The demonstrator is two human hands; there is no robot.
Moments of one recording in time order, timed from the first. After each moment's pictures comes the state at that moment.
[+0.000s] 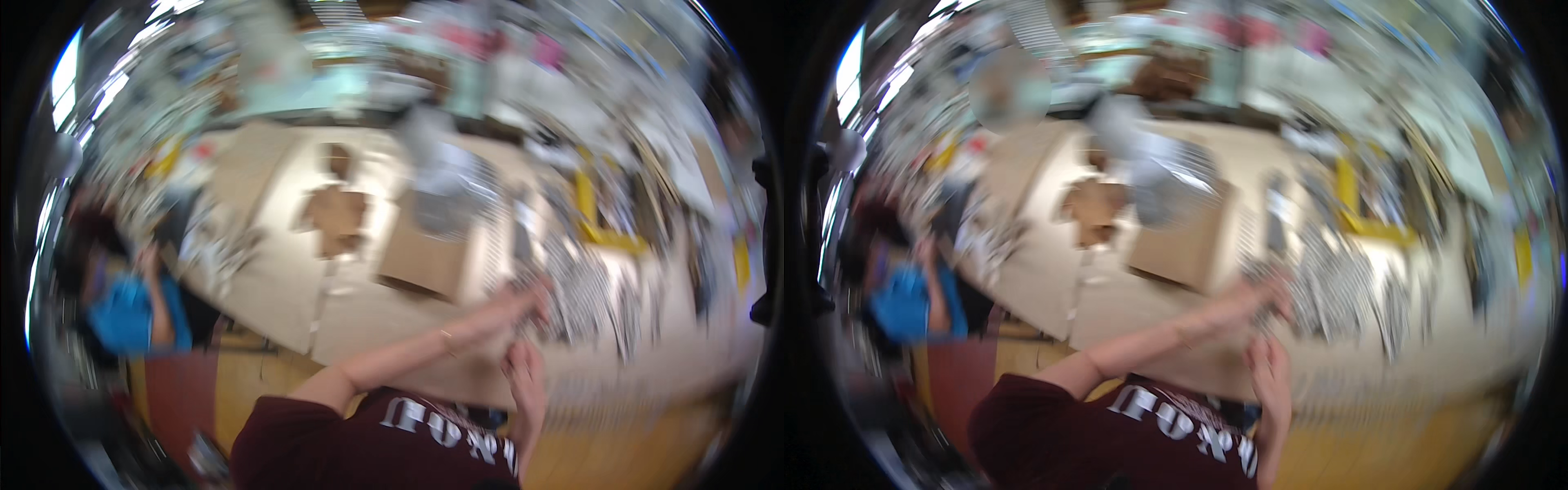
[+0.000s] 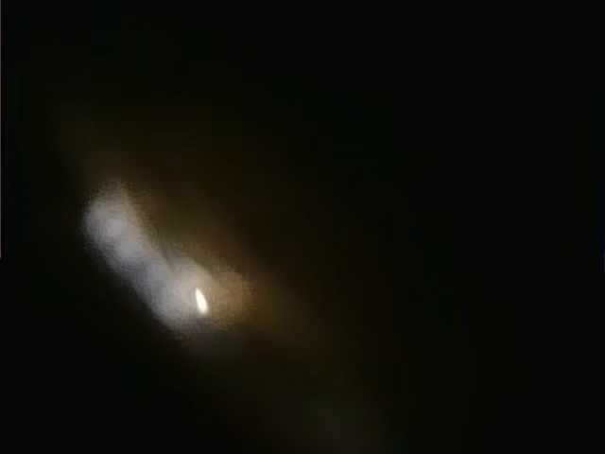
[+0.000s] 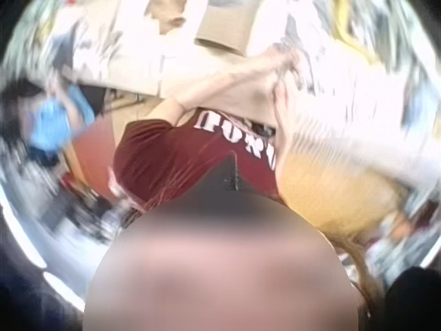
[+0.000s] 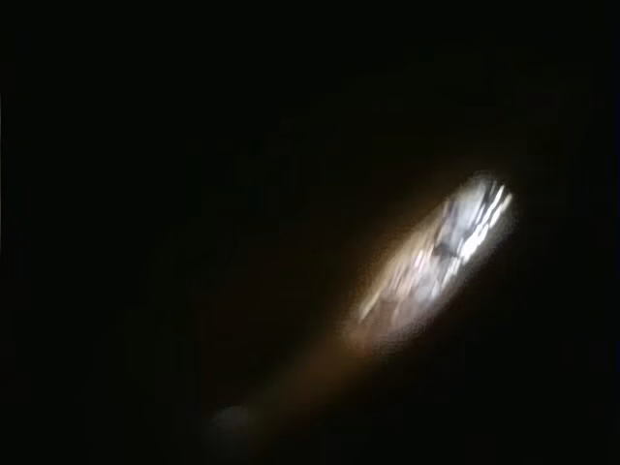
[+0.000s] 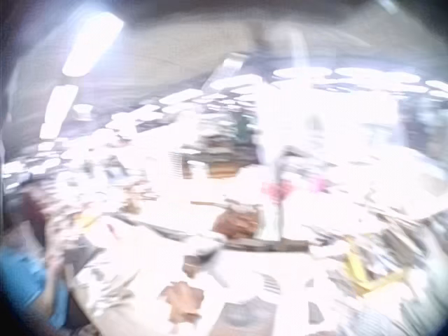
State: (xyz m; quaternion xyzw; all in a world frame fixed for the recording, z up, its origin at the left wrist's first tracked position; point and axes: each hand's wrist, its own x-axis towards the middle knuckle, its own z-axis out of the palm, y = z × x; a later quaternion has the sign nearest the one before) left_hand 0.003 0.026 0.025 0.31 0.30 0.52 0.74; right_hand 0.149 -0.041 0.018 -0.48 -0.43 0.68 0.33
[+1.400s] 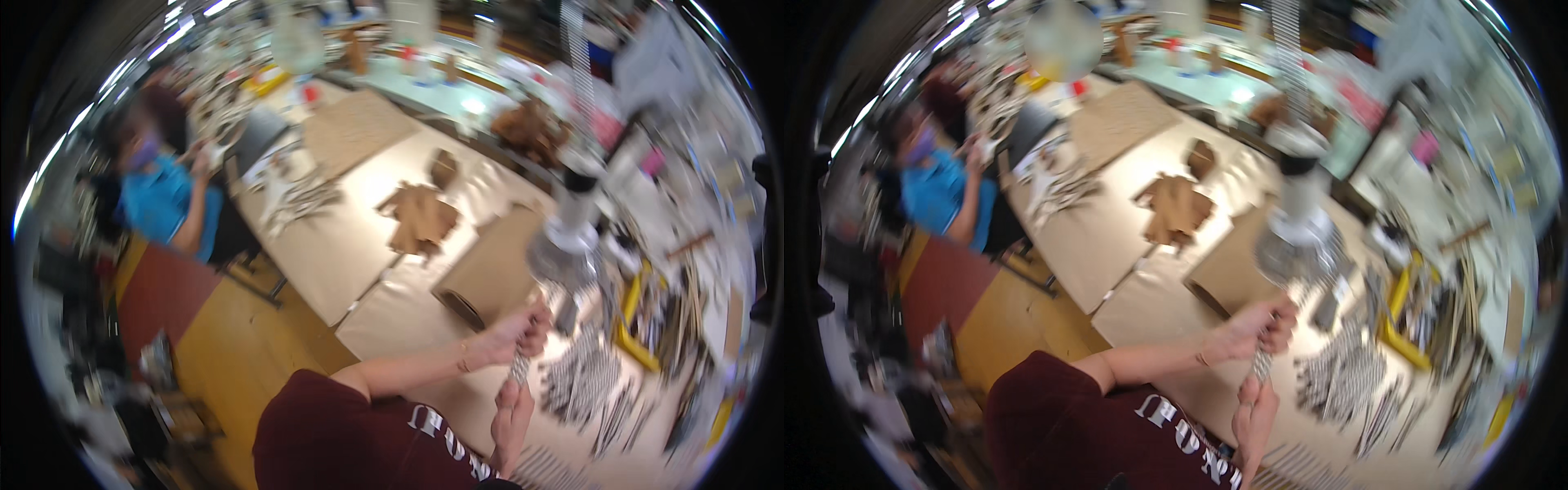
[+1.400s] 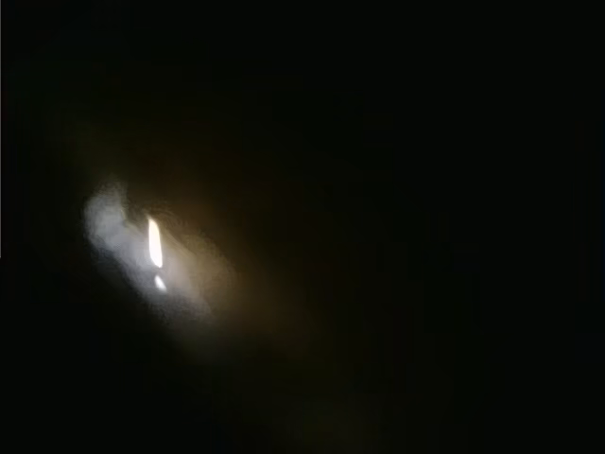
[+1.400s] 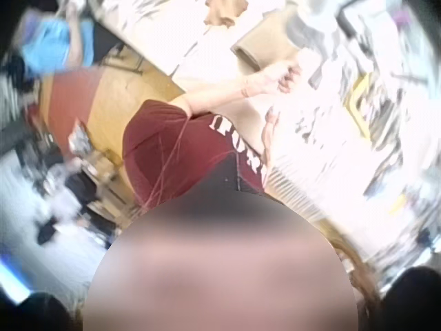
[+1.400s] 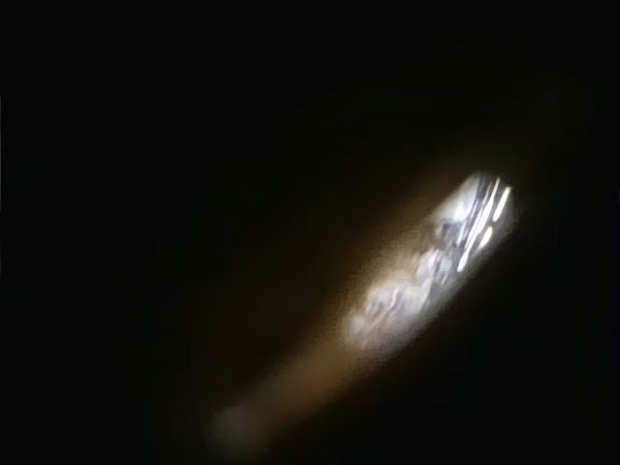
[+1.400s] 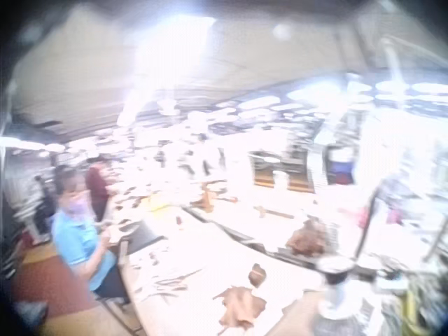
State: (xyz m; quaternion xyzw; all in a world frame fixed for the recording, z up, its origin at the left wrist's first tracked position) left_hand -0.054 0.029 0.033 -0.01 0.20 0.58 0.79; right_hand 0.103 -0.030 0.052 -0.45 -0.66 0.56 0.21
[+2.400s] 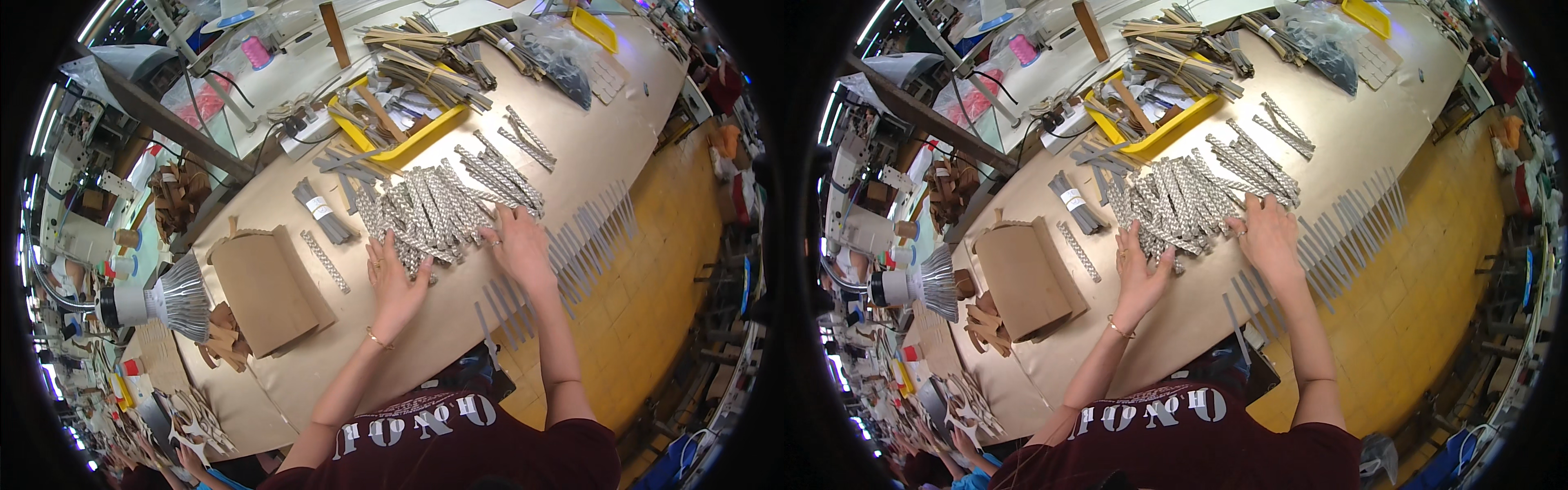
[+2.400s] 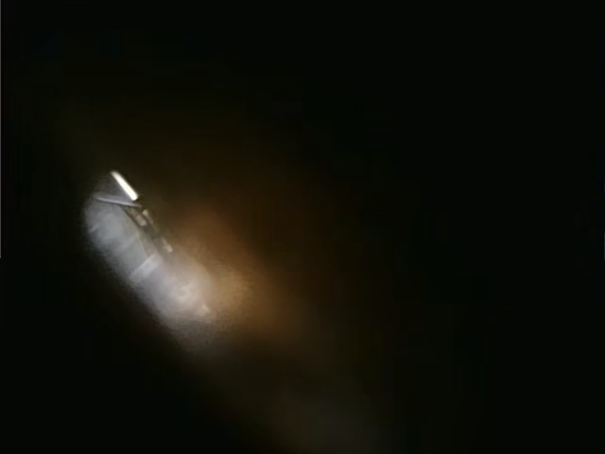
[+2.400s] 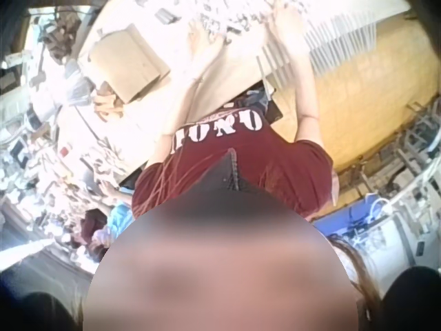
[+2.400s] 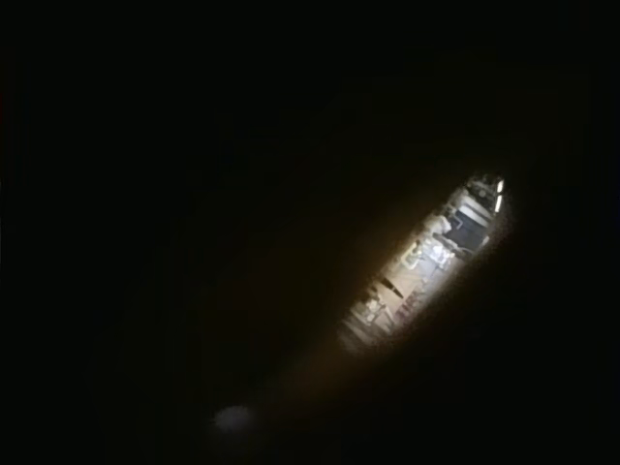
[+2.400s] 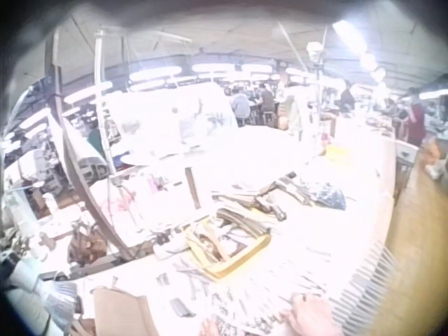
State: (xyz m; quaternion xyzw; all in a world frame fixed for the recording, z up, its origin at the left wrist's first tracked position) left_hand 0.061 0.032 -0.028 0.69 0.58 0.22 0.37; right_hand 0.286 0.017 0.013 -0.78 -0.61 0.08 0.10
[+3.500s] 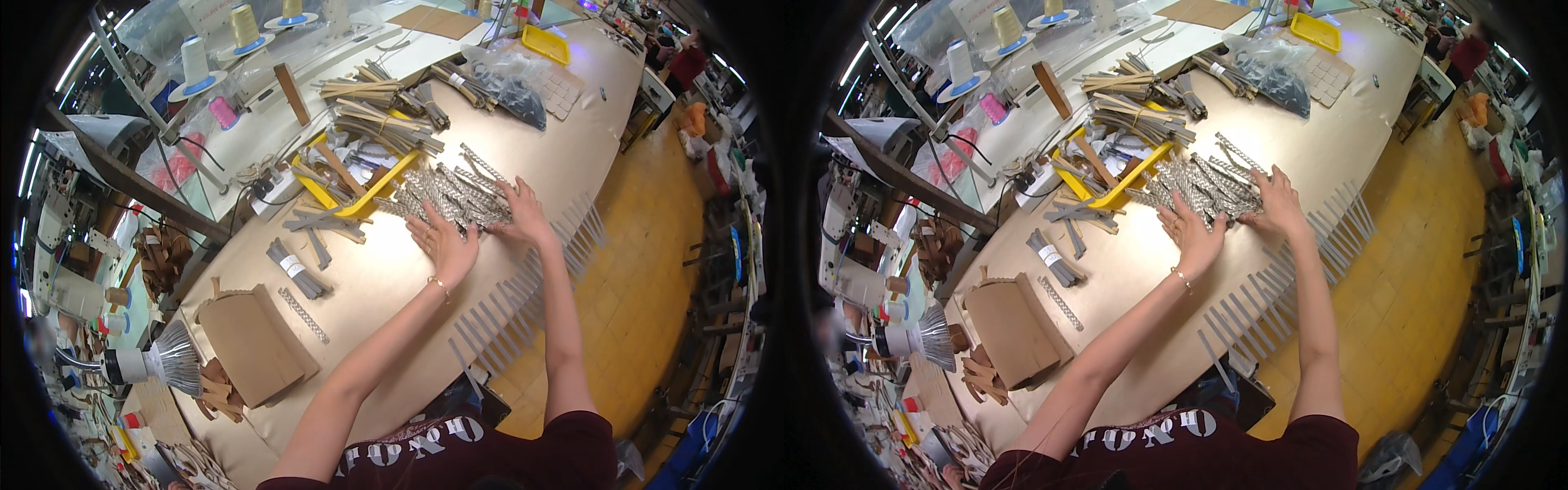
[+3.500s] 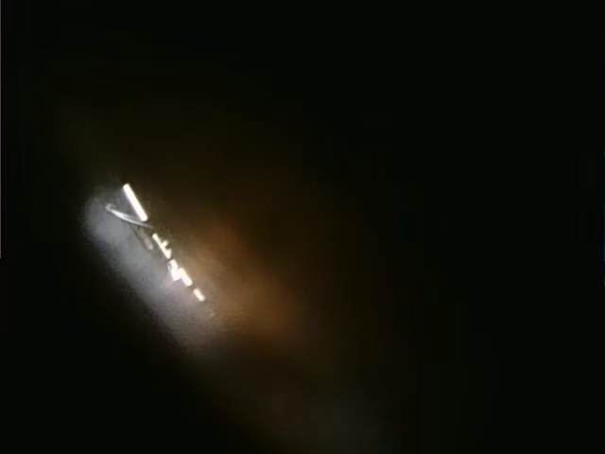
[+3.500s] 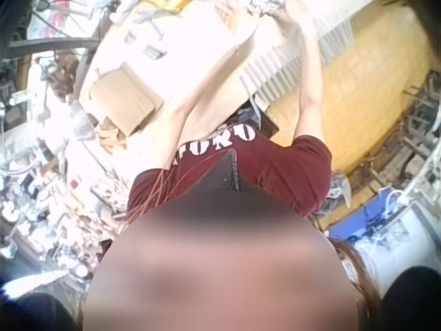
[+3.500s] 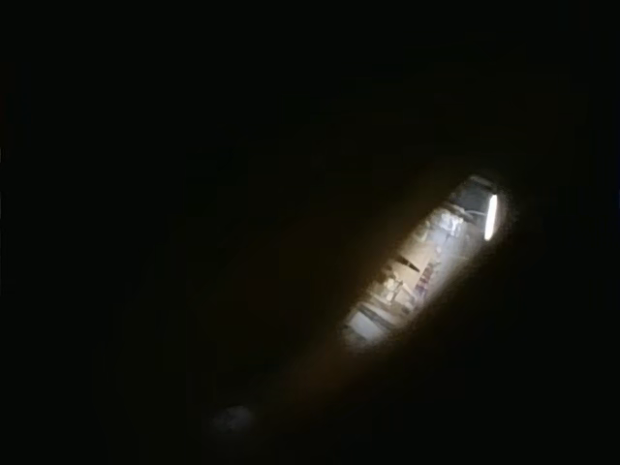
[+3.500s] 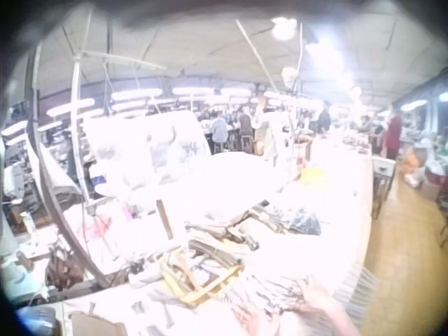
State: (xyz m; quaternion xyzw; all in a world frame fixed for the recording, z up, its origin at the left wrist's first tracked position) left_hand 0.245 0.102 -0.039 0.69 0.54 0.28 0.39; right_hand 0.417 0.071 -0.004 -0.81 -0.56 0.13 0.10
